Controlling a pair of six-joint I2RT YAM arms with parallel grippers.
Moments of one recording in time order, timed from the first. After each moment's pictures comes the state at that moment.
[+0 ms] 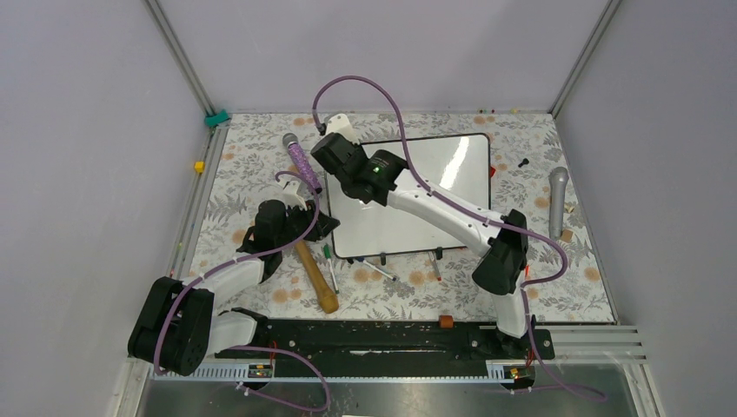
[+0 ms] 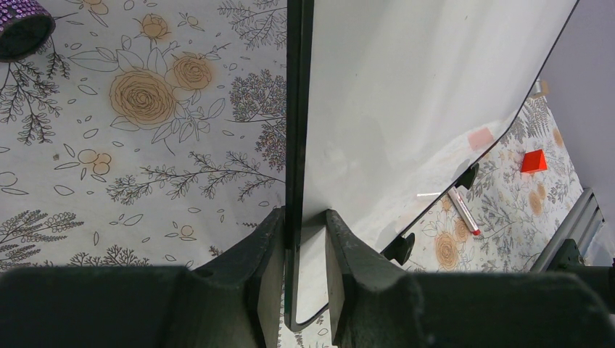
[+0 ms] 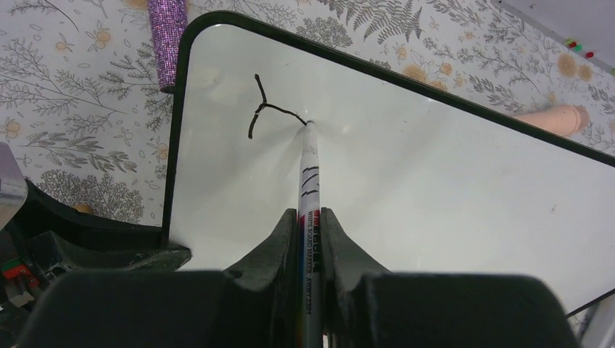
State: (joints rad) left arm -0.32 1.20 0.37 0.45 0.40 -0.47; right arm 1.01 2.00 2.08 -0.88 0.66 0.25
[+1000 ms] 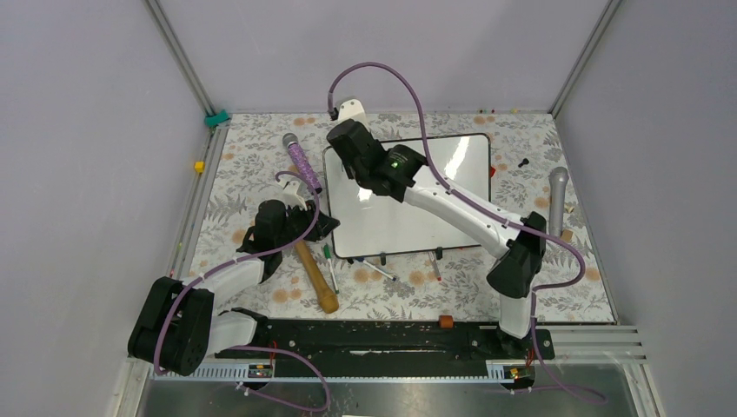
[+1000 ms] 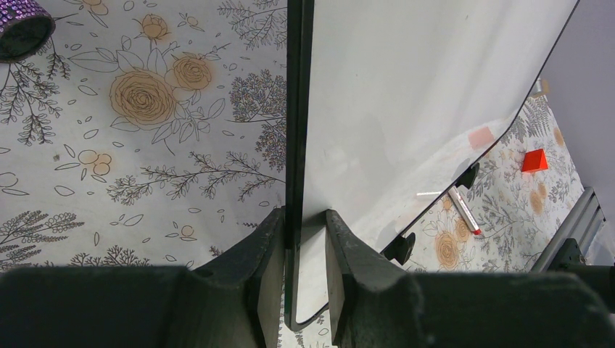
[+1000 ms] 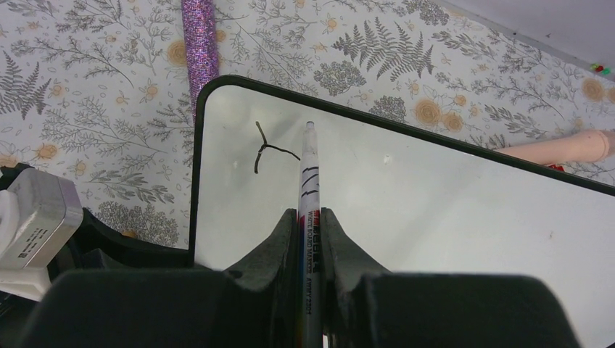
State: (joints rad) left arm -0.32 1.20 0.37 0.45 0.40 -0.46; right arm 0.96 1.89 1.98 -0.73 0.59 0.24
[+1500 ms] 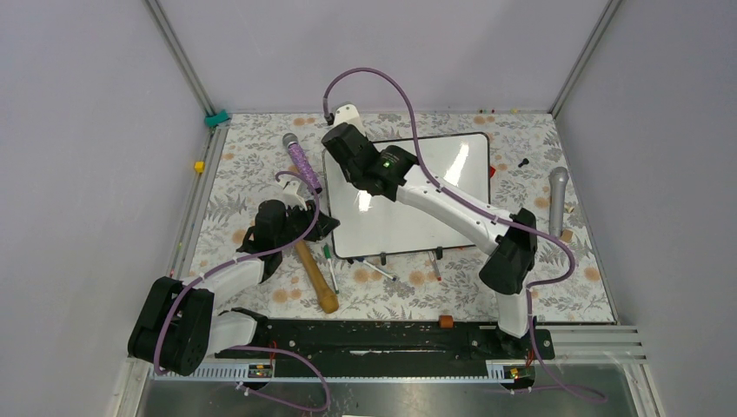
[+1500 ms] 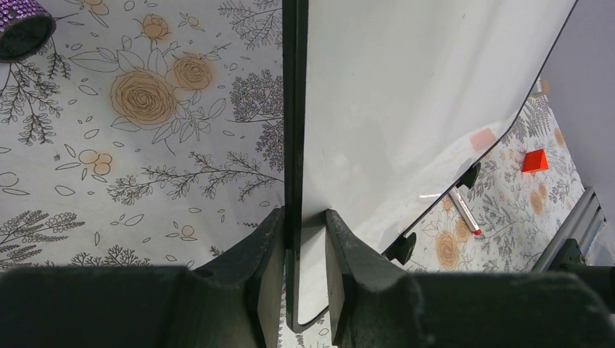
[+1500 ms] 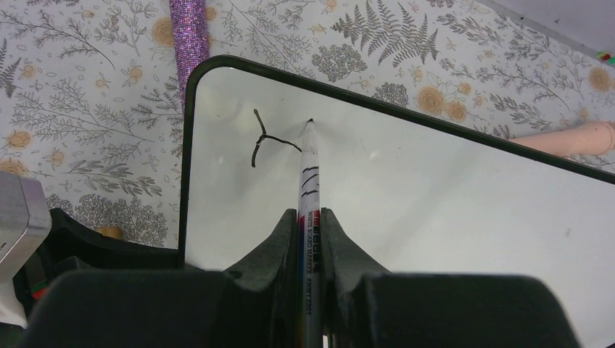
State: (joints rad) left arm -0.32 1.20 0.37 0.45 0.40 -0.46; right arm 0.96 1.94 2.00 -0.75 0.58 0.24
